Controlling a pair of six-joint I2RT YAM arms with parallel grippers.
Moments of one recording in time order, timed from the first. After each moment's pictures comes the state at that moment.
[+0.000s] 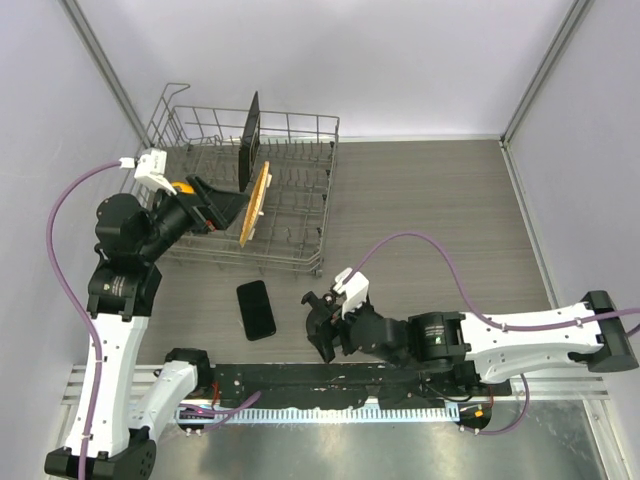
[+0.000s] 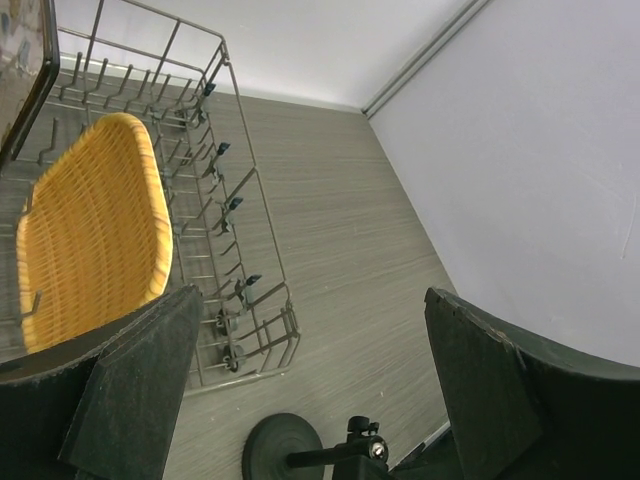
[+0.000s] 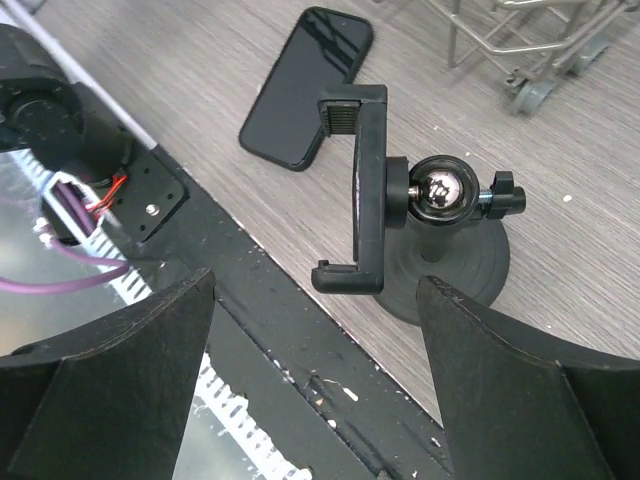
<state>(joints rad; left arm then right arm) -0.09 0.80 1.14 -0.42 0.47 -0.58 1.51 1.03 0.81 -0.33 0.52 0.61</state>
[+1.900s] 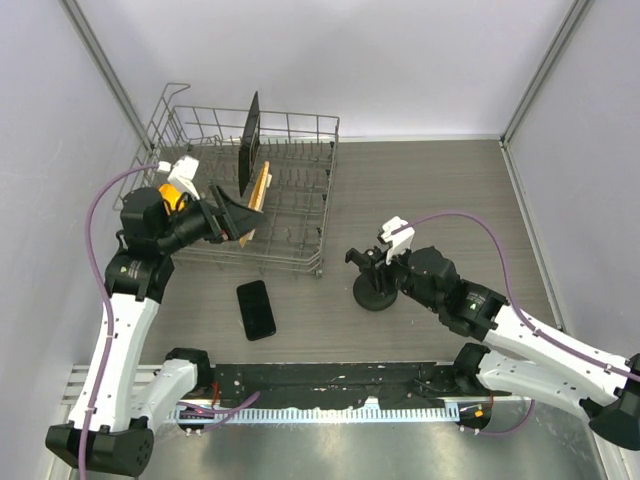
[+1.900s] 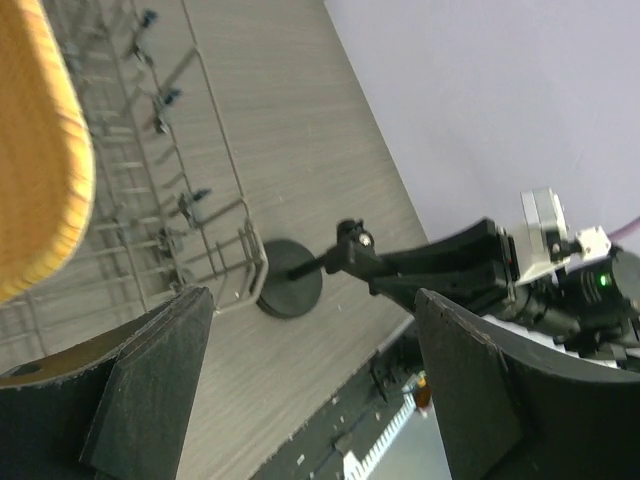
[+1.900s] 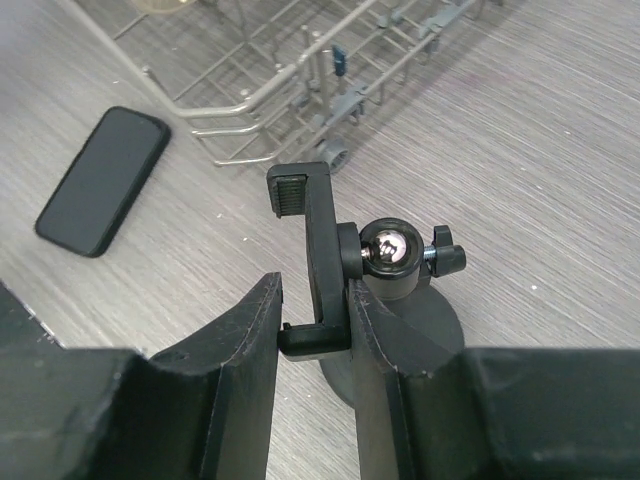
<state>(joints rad) -0.10 0.87 1.05 -0.43 0.67 -0.61 0.94 0.81 0.66 -0.22 0.24 0.17</state>
